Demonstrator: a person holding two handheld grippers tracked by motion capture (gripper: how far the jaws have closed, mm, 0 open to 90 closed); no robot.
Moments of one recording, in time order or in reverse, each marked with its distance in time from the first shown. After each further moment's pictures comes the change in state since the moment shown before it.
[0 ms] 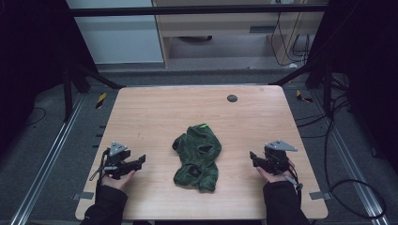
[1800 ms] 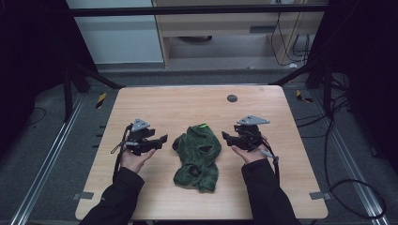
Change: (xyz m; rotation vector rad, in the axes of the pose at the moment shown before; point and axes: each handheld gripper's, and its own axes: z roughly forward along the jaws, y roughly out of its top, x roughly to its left) left arm -0.044 0.082 0.032 -0.050 -0.151 0.106; right arm 0.057 0.089 0.029 -0.051 0.195 -0.098
